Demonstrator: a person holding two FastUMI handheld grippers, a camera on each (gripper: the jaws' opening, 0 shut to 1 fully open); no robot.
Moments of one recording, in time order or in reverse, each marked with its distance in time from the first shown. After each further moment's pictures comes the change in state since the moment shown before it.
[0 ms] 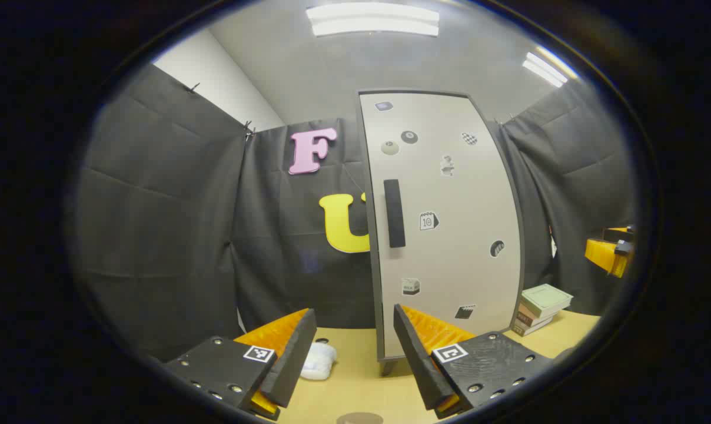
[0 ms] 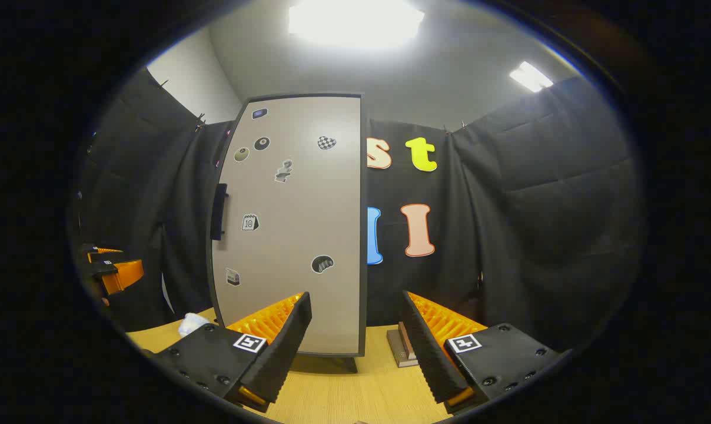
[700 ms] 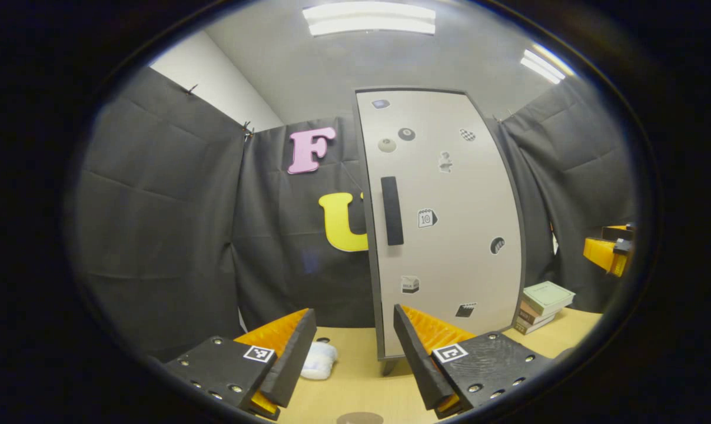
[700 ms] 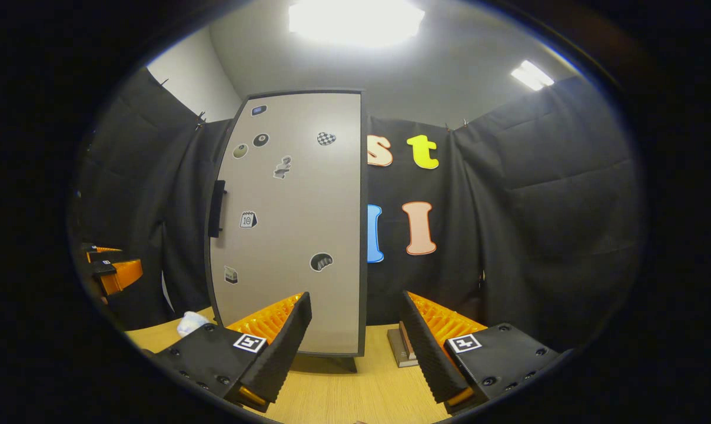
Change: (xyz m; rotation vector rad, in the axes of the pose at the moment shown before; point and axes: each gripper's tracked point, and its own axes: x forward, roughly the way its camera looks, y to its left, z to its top) left arm 0.001 -0.002 0.000 0.014 0.001 0.001; right arm 0.003 0.000 -0.002 0.003 0.011 0.005
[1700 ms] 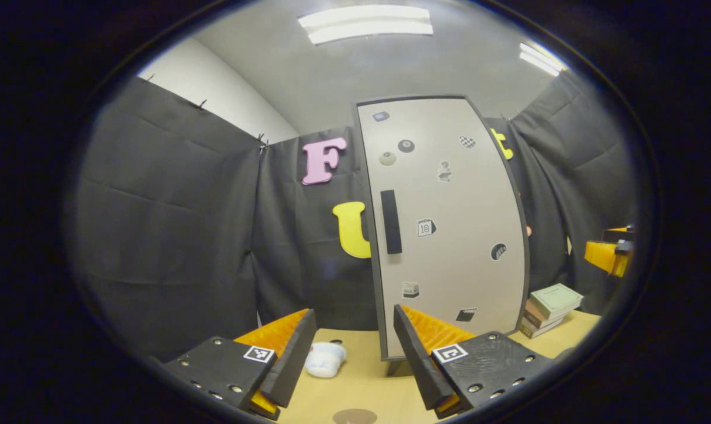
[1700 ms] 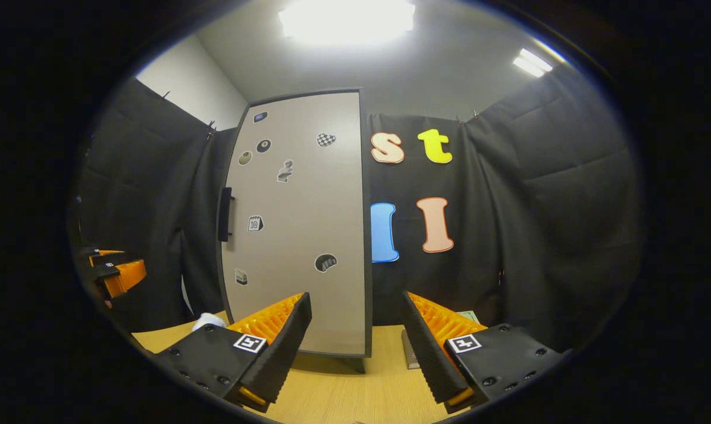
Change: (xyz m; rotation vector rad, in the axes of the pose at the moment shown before) left arm -0.033 -0.021 0.016 0.020 -0.019 0.108; right arm 0.007 0.007 0.002 0.045 0.022 0.090
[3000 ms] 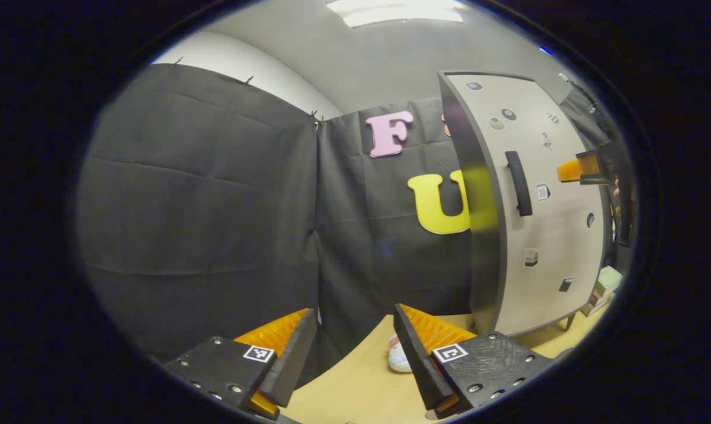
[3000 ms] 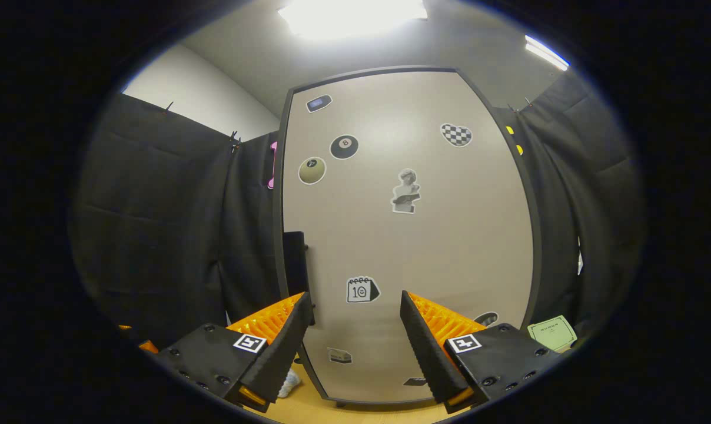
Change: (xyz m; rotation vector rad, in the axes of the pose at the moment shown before) left arm 0.037 0.230 -0.072 0.008 0.104 0.243; right arm 0.175 0.228 0.095 0.094 -0.011 0.197
